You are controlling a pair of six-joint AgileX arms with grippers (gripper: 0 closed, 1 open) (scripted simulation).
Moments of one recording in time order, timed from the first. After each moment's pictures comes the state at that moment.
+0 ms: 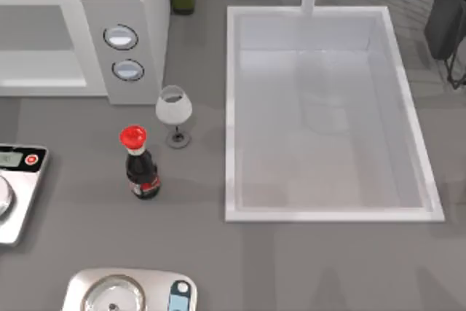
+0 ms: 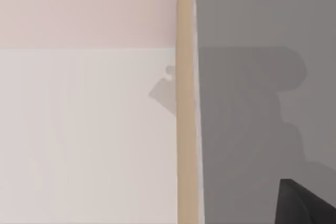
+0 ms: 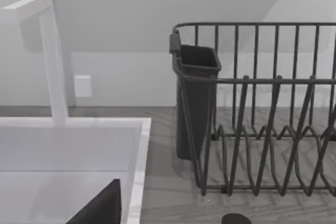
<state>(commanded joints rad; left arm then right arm) 1.02 1.79 1.03 -0.35 0.66 0.90 0.00 0.00 0.00 0.00 0.00 0.00</state>
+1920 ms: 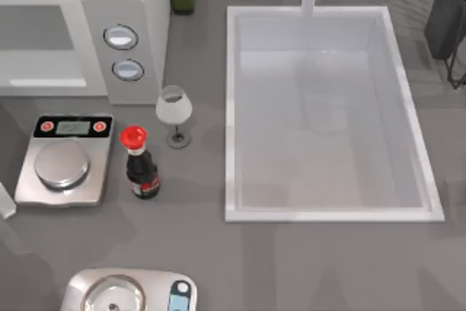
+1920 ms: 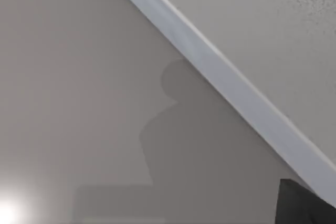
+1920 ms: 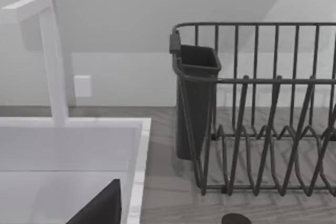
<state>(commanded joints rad) 0.47 1.17 0.41 -0.09 0.34 0.36 0.00 0.00 0.00 0.00 0.00 0.00</state>
